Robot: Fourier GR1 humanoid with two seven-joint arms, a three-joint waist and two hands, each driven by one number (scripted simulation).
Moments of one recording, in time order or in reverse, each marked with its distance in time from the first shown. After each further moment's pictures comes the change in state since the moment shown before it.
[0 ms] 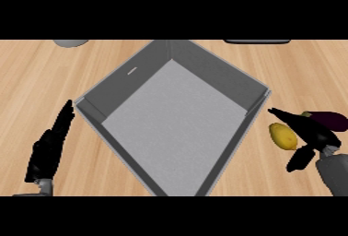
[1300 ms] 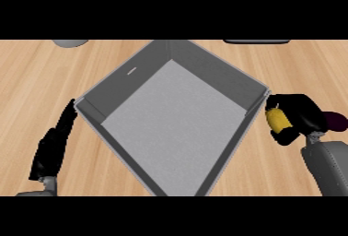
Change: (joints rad) left arm -0.015 -0.058 0.039 0.006 -0.061 -0.039 0.008; right arm -0.084 0.082 -0.018 -0.061 0.266 -0.305 -0.002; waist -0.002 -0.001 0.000
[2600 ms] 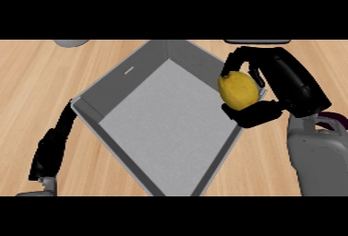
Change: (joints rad) left arm 0.002 -0.016 0.023 0.000 -0.019 -0.024 -0.005; right arm -0.247 0.256 -0.046 -0.529 -0.428 0.287 0.236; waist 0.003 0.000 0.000
